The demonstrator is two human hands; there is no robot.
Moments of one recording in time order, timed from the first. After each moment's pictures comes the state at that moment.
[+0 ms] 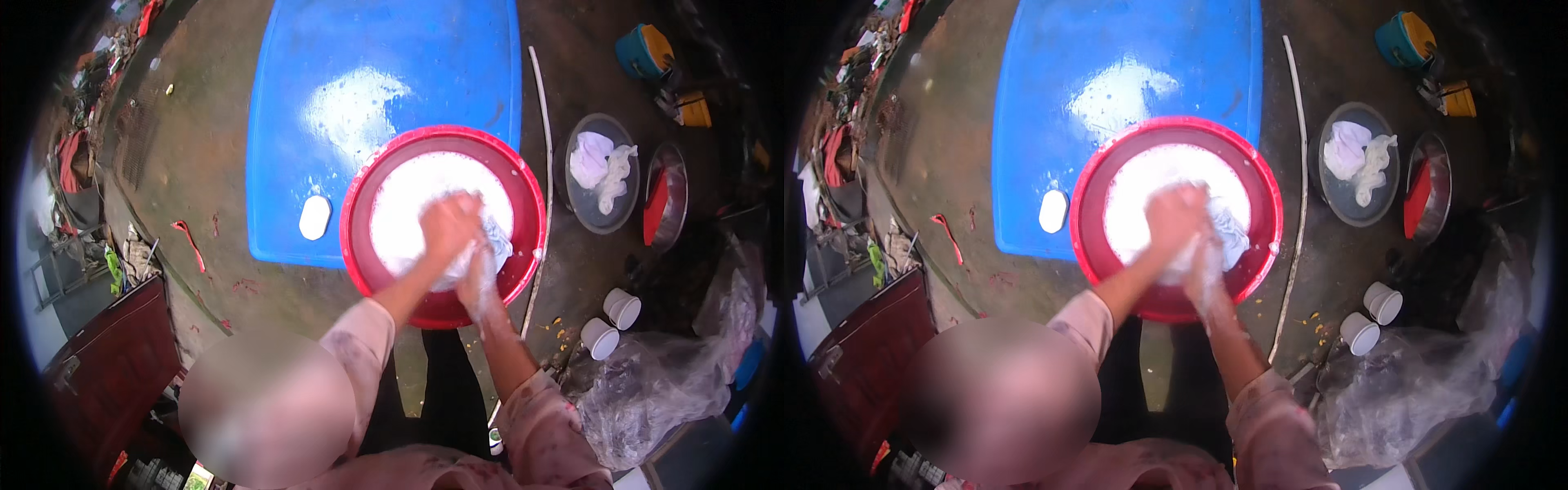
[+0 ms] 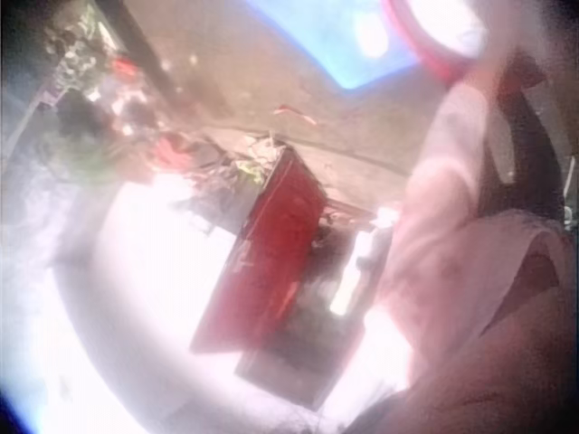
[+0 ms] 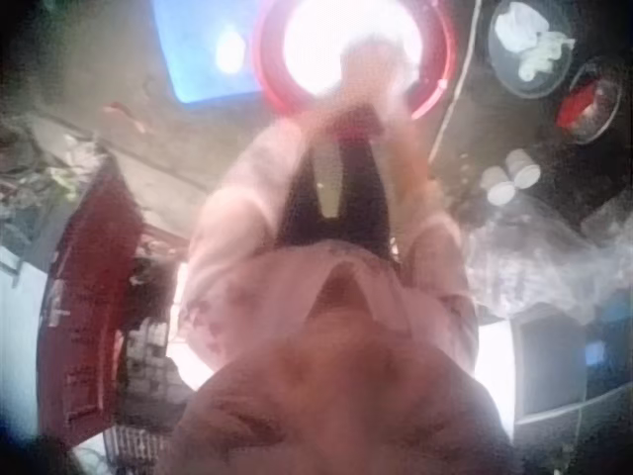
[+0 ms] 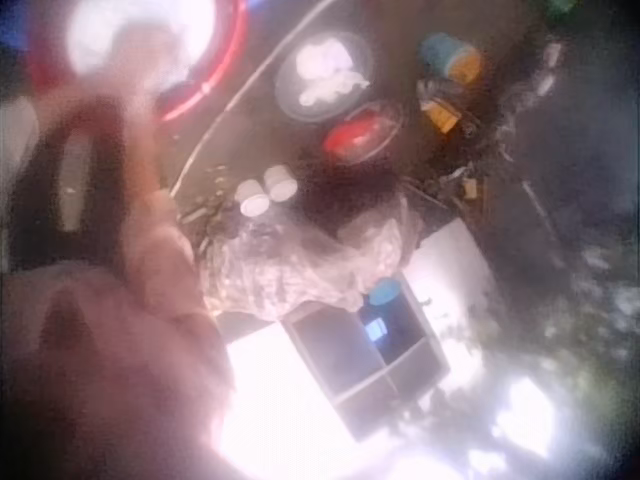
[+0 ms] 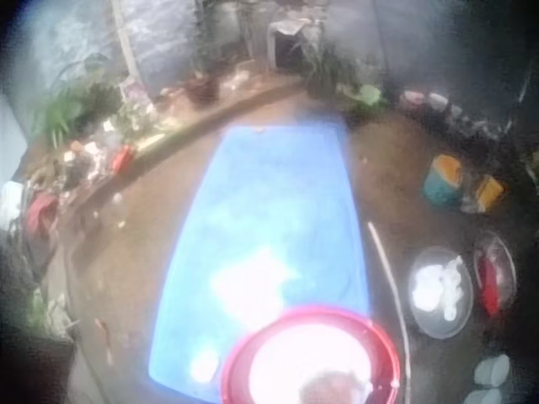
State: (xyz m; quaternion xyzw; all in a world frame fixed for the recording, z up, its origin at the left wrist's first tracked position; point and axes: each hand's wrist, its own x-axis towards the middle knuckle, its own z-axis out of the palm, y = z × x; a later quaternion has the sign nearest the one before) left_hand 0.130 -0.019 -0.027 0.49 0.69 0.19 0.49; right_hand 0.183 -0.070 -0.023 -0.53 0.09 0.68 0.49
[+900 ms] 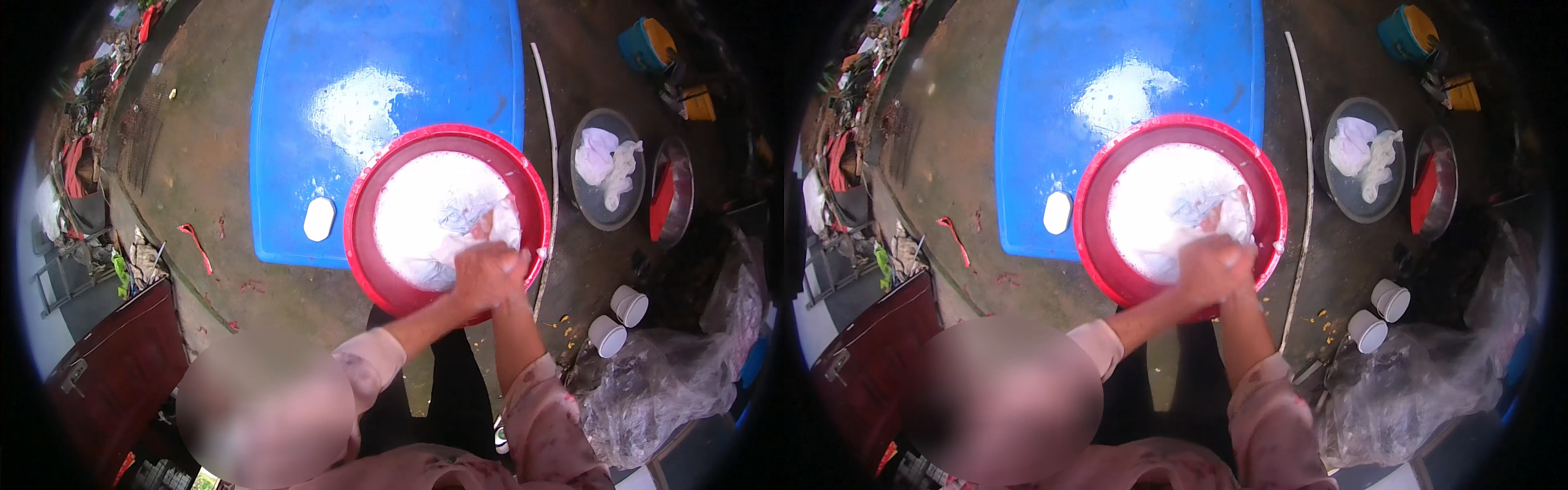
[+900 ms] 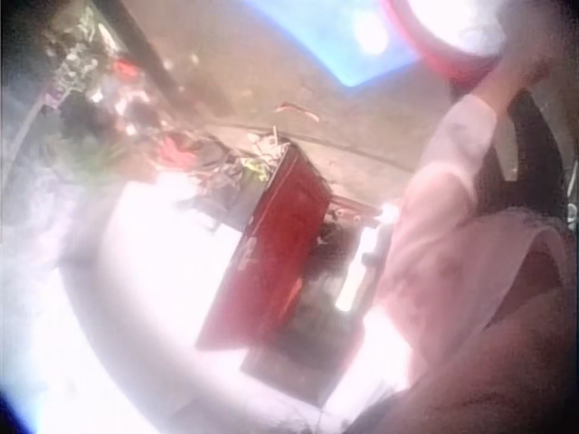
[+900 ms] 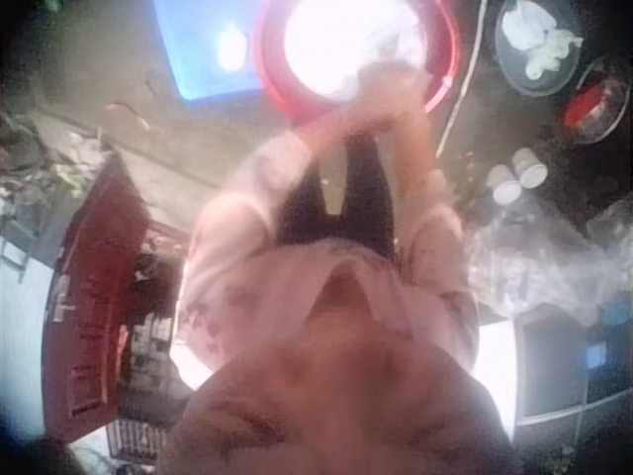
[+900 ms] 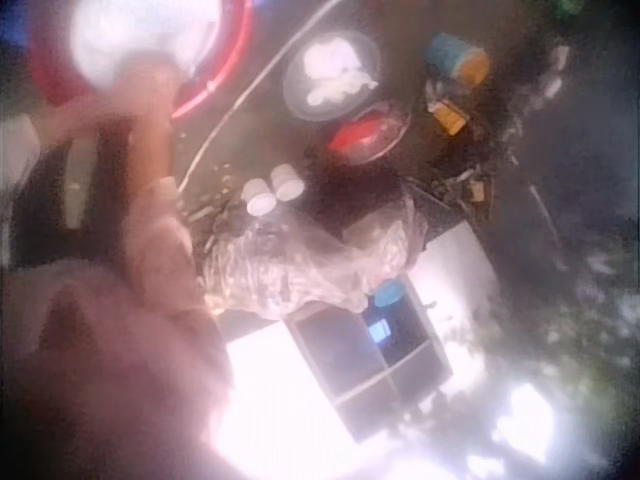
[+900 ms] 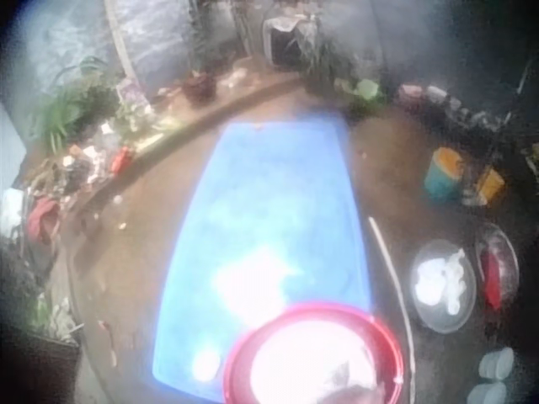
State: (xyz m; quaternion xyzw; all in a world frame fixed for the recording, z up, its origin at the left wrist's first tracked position) left_hand 0.162 -0.064 -0.002 0.65 0.56 0.35 0.38; right_hand 0.238 -0.064 -0.061 -0.25 0.08 0.82 0.52
